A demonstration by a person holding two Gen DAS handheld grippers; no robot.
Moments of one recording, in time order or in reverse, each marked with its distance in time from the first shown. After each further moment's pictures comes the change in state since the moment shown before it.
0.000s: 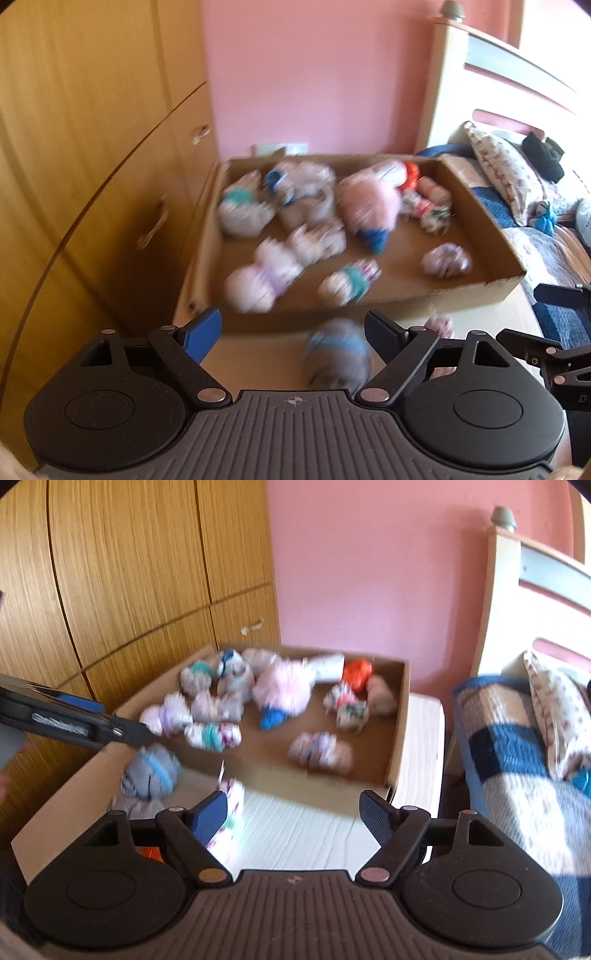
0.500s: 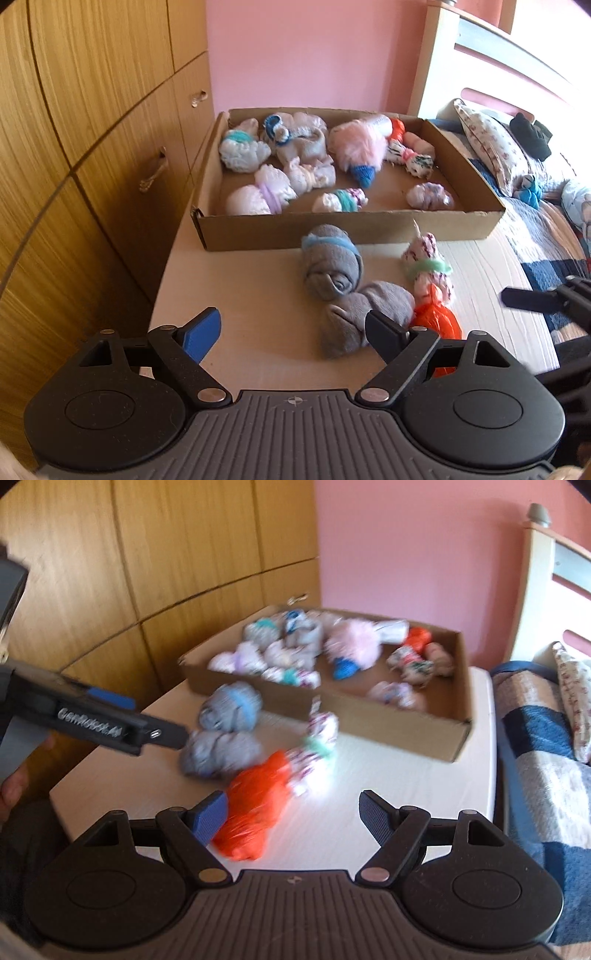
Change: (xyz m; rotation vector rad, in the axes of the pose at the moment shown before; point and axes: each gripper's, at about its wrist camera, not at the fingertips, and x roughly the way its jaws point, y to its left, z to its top) left arm -0.021 0.002 -0.054 -0.001 0.057 -0.049; right arm -0.016 0.058 -0.038 -0.071 0.058 0.078
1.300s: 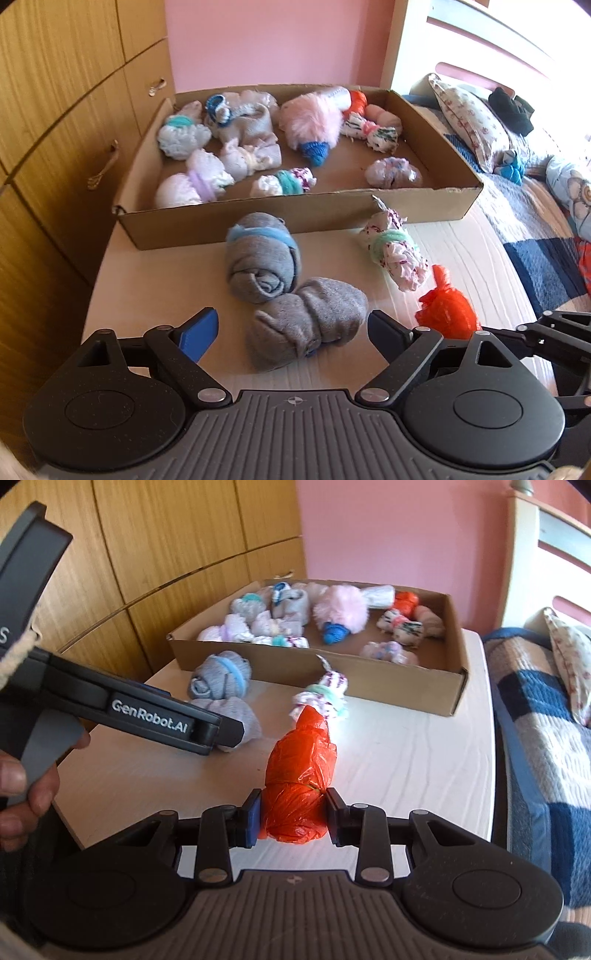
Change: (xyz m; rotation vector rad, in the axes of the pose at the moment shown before) left arm 0.034 -0.039 0.005 0.050 0.057 -0.050; right arm 0.006 -0.008 -0.016 0.085 0.050 -0.030
